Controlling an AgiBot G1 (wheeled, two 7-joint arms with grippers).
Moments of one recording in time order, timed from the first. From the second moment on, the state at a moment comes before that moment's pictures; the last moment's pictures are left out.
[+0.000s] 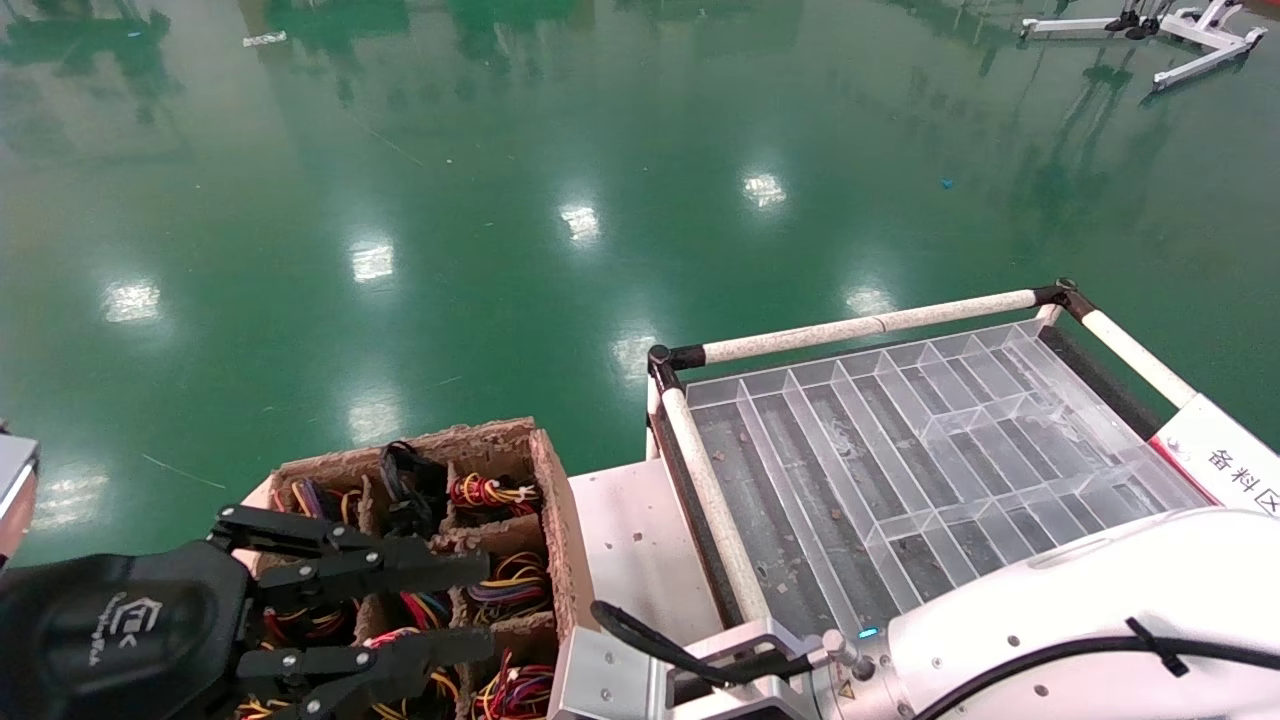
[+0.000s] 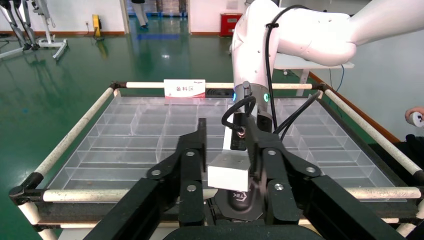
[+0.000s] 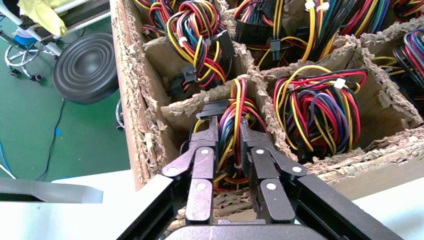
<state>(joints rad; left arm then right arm) -1.09 0.58 0.37 -1.26 0.66 1.46 -0.14 1.34 -1.05 -0.75 1.35 -1.51 -1.35 0.65</state>
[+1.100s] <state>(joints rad) -1.09 0.58 0.37 -1.26 0.66 1.46 -0.14 1.29 -0.85 -0.45 1.35 -1.06 -1.31 0.62</state>
